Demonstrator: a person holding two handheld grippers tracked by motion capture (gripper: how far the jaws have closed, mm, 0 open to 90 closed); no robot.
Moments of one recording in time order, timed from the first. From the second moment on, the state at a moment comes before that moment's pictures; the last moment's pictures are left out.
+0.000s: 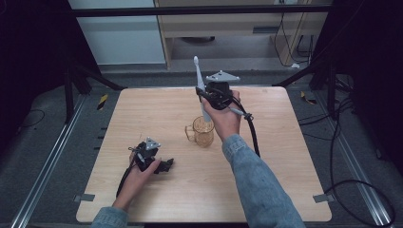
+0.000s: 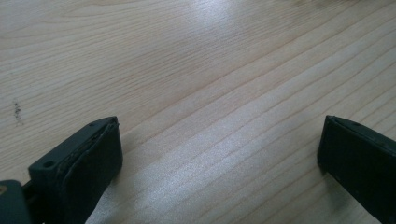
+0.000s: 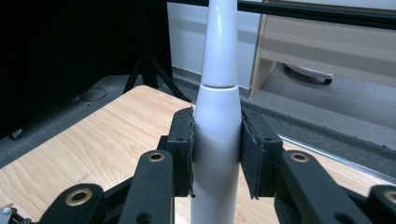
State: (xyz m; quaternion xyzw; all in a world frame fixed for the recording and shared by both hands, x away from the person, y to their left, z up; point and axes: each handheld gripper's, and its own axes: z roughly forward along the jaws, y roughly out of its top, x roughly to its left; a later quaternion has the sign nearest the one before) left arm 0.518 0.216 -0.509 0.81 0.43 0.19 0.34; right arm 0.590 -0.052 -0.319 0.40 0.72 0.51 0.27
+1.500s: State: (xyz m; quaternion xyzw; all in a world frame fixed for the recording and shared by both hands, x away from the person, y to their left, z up) left arm 0.518 0.216 -0.509 0.82 0.43 0.19 0.34; right arm 0.597 -0.043 -0.376 0.40 0.73 0.50 0.24
